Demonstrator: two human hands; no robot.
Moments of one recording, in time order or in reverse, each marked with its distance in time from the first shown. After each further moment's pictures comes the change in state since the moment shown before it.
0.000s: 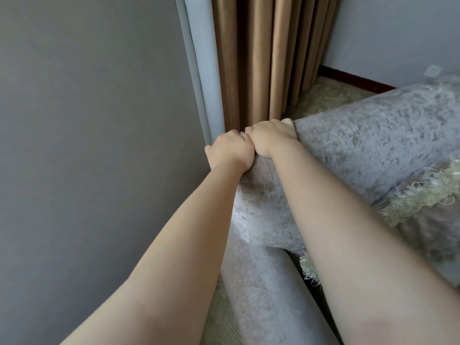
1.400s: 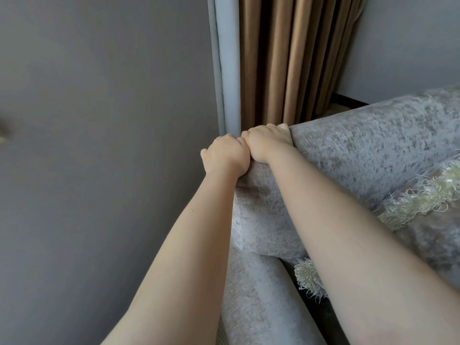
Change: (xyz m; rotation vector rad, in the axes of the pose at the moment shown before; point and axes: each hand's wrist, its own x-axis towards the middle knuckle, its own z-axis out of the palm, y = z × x) left_hand -0.069 -0.019 -0.059 0.045 0.091 -0.002; right_hand -0.071 -0.046 -0.028 -0.024 0.103 -0.112
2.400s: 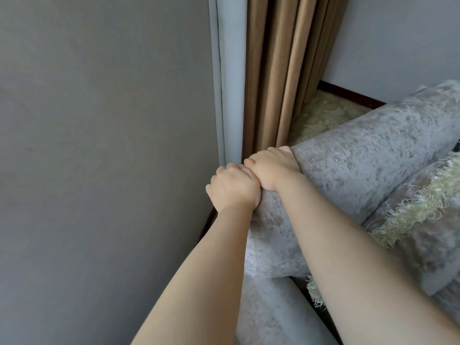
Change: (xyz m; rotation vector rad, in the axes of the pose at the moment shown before) left_hand 0.048 -0.066 0.016 0.015 0.000 -0.030; right_hand 0.061 -0.046 0.041 -0.046 -0.129 0.013
